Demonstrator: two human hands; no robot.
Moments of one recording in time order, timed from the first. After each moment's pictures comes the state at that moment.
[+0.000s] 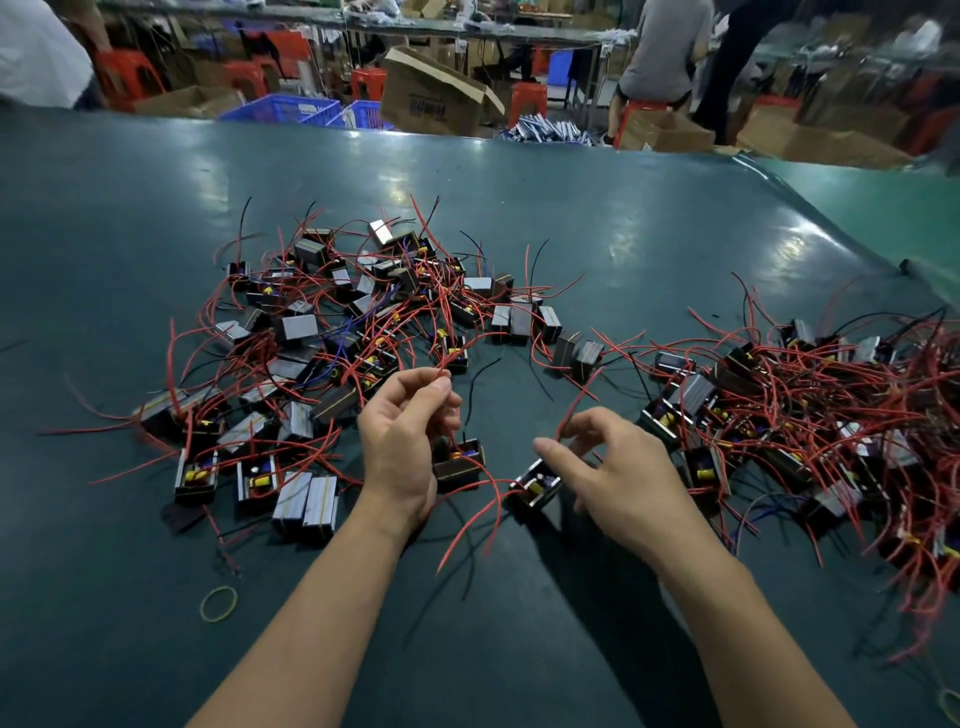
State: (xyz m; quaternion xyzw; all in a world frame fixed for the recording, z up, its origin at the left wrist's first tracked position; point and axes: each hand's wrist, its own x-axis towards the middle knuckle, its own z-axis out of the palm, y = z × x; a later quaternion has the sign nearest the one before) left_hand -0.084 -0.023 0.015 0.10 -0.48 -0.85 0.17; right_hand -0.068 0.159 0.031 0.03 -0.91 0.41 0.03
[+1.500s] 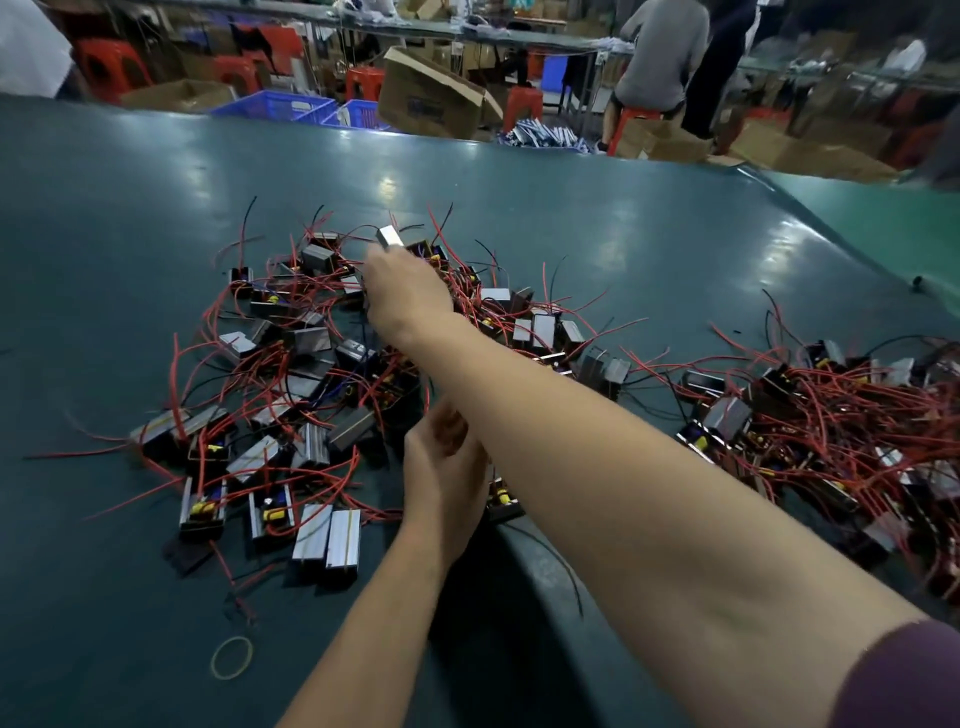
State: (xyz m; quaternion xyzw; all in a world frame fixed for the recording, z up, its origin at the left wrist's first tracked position) left_hand -0.090 -0.026 0.004 0.07 -0.63 -0.76 0.16; right_hand -0.232 -0.056 0.078 0.24 -0.95 0.16 0.11
